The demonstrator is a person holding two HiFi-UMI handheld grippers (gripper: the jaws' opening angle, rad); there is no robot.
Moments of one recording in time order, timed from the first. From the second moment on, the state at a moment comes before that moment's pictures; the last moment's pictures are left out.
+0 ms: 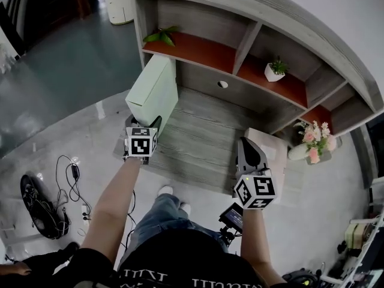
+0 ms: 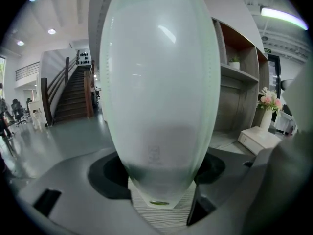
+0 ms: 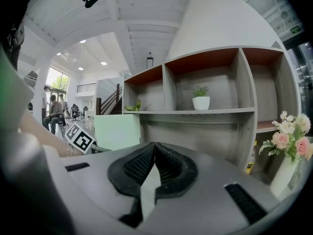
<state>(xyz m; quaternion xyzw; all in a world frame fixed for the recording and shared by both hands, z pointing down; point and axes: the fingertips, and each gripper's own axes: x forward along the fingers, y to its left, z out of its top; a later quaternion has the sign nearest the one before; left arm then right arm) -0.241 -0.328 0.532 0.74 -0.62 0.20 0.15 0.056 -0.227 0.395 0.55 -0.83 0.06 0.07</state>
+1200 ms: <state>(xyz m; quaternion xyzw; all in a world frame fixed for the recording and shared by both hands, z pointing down) -0.263 -0.404 0.534 0.71 -0.66 0.21 0.12 0.039 -0.279 0.403 0.58 -0.81 0.07 0.09</state>
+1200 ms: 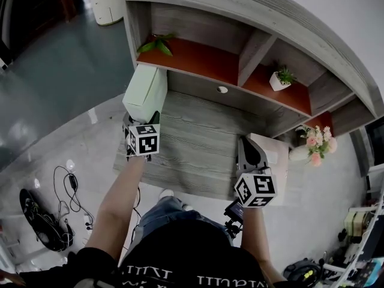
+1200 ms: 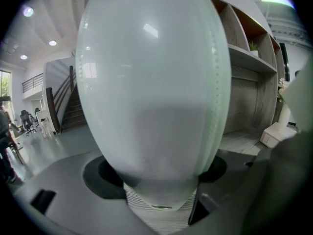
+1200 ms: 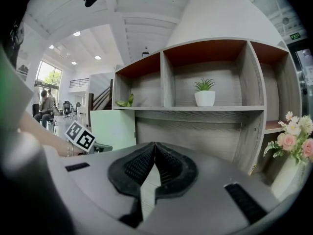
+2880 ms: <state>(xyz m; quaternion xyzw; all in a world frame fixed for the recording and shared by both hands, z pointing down) -0.143 -0.253 0.469 0.76 -0.63 0.10 0.13 0.229 -0.174 0.385 0.64 -0.77 0.06 0.04</state>
